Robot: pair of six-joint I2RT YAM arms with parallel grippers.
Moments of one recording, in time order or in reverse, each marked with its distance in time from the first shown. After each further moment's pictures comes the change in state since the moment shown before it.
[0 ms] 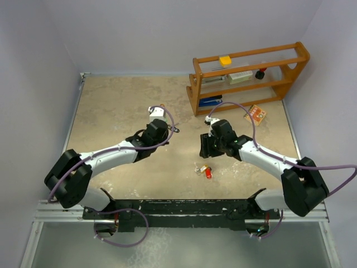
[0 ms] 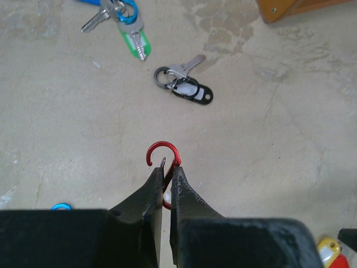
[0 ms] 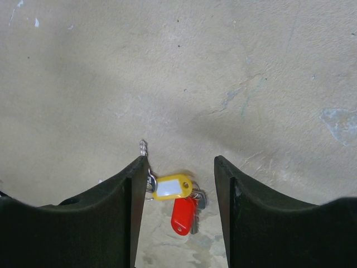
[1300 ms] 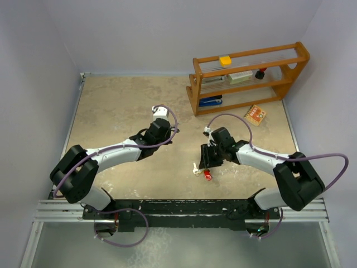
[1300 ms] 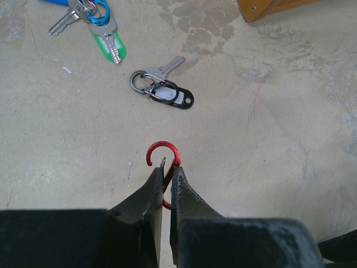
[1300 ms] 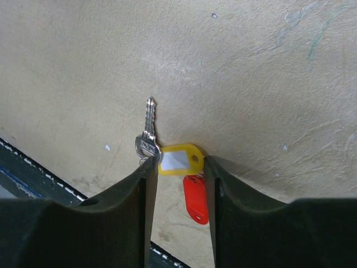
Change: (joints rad) left arm 0.002 0.072 0.029 0.079 0.056 0.000; right arm 0.000 0.061 -0.098 0.019 -0.202 0.063
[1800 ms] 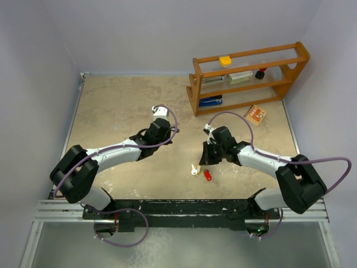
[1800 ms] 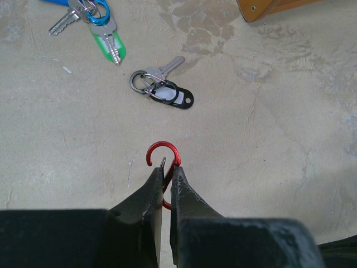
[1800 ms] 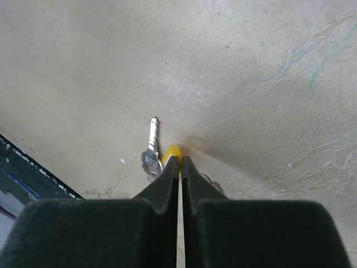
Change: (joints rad) left arm 0.000 0.000 0.000 0.000 0.000 0.000; right arm 0.000 -0.011 -0.013 0.079 0.002 0.024
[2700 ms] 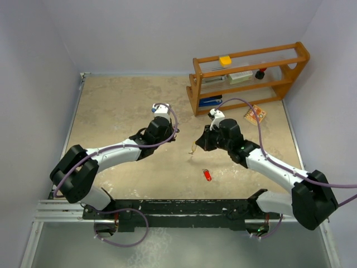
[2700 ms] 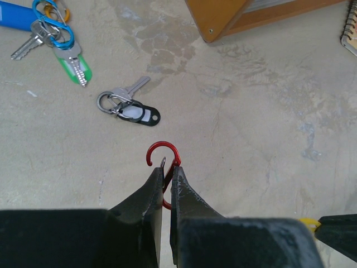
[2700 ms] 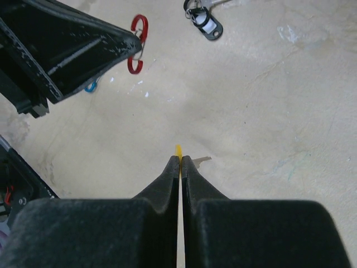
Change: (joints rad) left arm 0.005 0.000 0.000 0.098 0.064 -0.003; right arm 0.000 -0.192 0.029 0.203 0.086 -0.025
